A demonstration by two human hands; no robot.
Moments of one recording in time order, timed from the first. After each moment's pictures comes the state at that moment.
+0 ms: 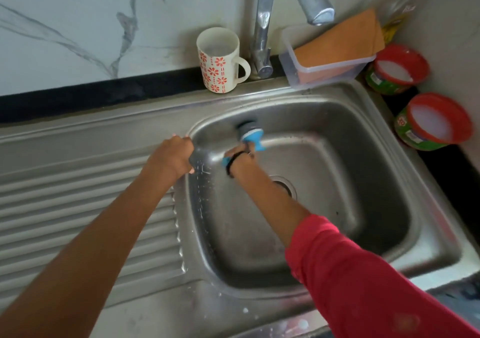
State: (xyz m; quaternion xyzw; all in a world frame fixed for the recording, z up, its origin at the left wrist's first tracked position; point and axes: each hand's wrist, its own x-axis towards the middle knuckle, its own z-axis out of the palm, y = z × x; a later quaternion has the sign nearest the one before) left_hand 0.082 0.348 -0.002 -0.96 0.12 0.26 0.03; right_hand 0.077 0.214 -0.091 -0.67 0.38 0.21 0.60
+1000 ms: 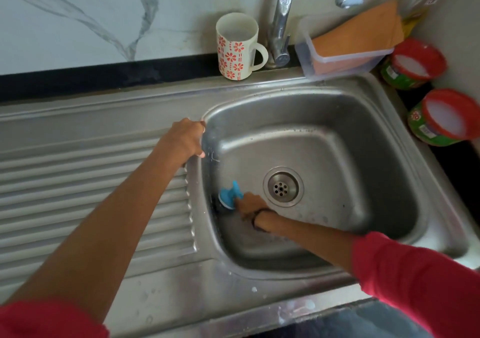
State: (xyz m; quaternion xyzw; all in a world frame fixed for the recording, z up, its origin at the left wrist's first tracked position) left_hand 0.083 0.357 0.001 -0.95 0.12 0.27 -0.02; right_hand -0.036 0.230 -0.114 -0.85 0.19 0.36 0.33
